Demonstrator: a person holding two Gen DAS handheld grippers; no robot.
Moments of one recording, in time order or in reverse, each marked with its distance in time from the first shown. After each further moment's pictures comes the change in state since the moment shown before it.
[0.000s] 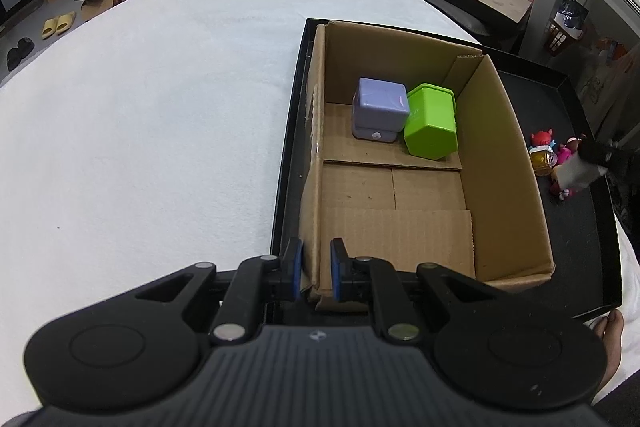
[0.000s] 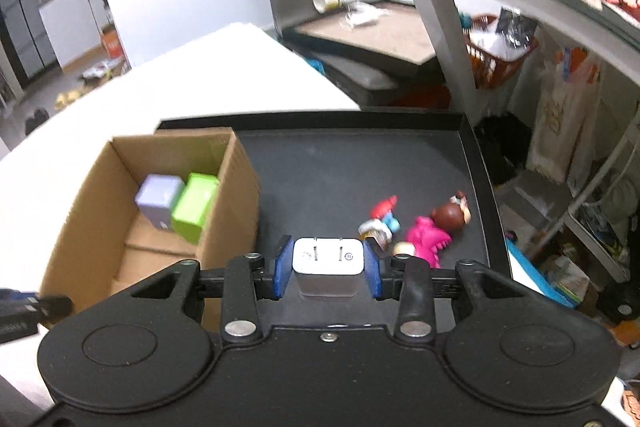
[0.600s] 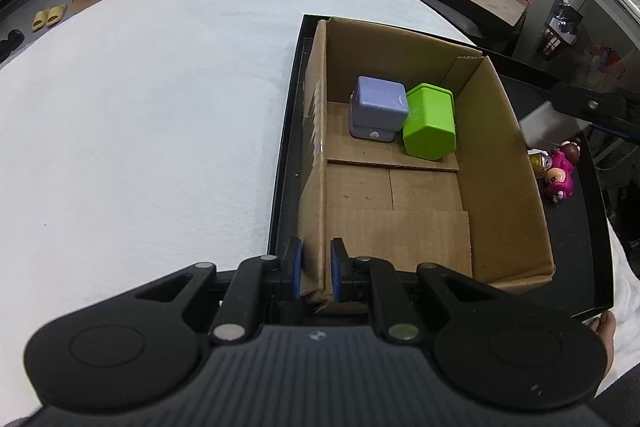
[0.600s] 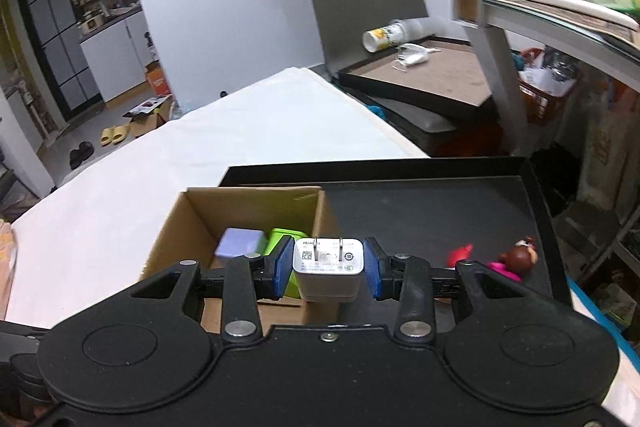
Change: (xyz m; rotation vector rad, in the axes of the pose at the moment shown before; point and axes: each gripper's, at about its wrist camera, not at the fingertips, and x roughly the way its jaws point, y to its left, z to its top) left arm 0.004 0.011 0.000 -0.016 0.004 -0.053; right arm -0.010 0.037 0.018 0.007 -0.099 0.140
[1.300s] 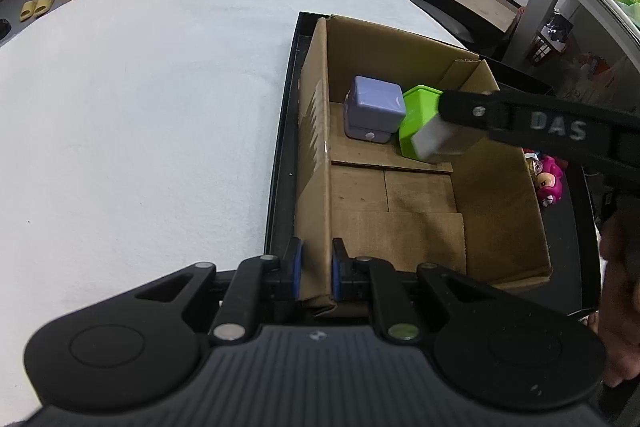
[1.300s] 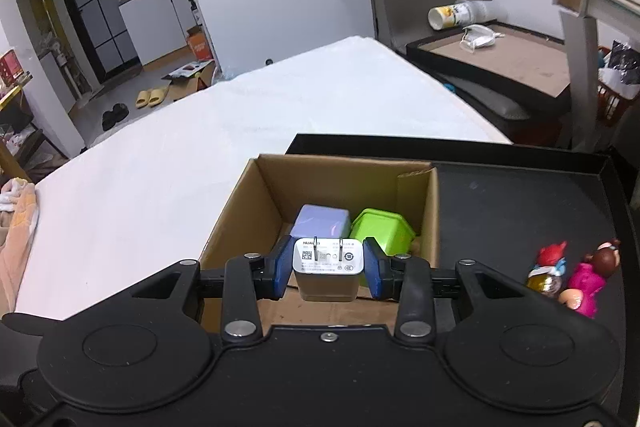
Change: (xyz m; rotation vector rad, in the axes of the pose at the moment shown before) left arm 0.005 0.013 -0.001 -0.018 -0.002 -0.064; right arm 0.041 0.061 -0.008 -0.074 0.084 0.098
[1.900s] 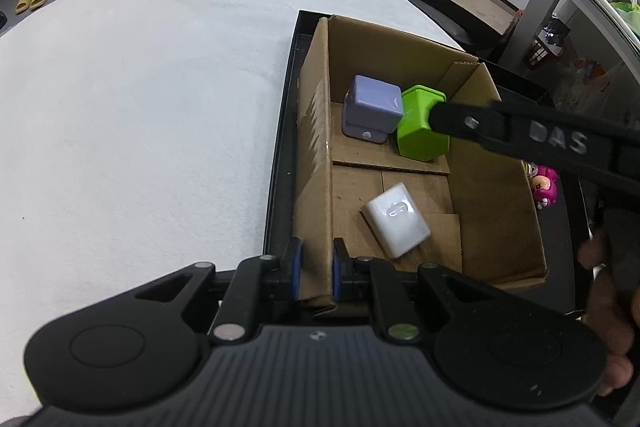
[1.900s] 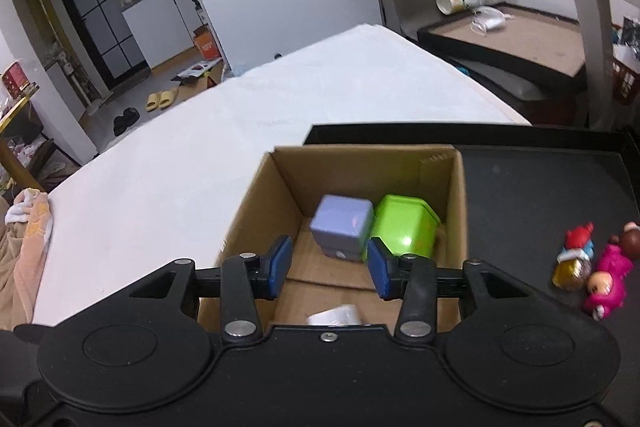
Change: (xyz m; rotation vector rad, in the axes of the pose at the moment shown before) left arm 0.001 0.005 0.001 -0.015 0.005 -0.022; right arm 0.001 -0.001 -0.002 0.056 0.028 0.044
